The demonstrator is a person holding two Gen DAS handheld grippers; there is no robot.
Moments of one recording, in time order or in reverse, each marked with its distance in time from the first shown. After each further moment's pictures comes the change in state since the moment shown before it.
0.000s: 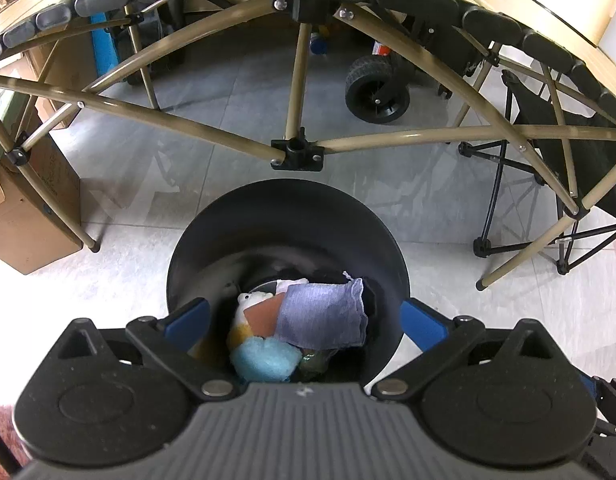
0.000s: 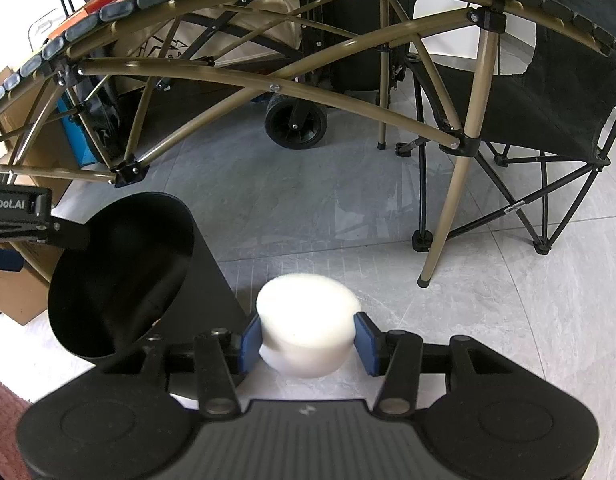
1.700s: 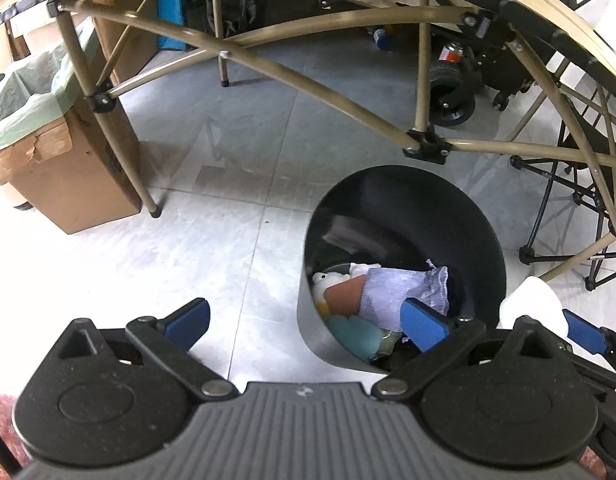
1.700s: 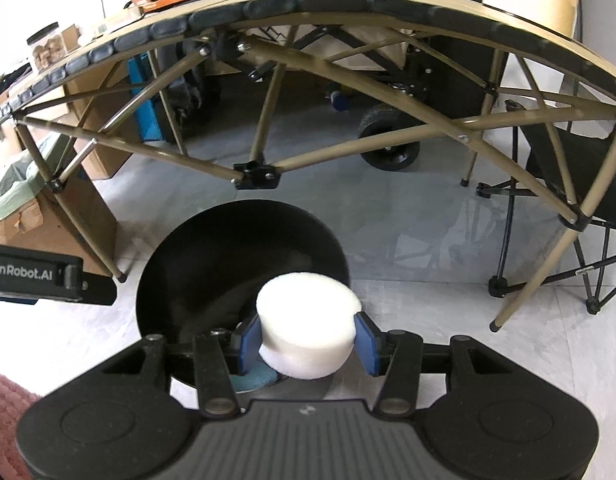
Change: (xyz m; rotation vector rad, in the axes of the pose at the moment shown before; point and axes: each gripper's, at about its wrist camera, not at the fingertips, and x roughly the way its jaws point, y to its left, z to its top) left arm -0.017 0.107 -0.016 -0.120 0.035 0.059; right arm 0.001 0.121 0.022 -0.183 -0.011 0.097
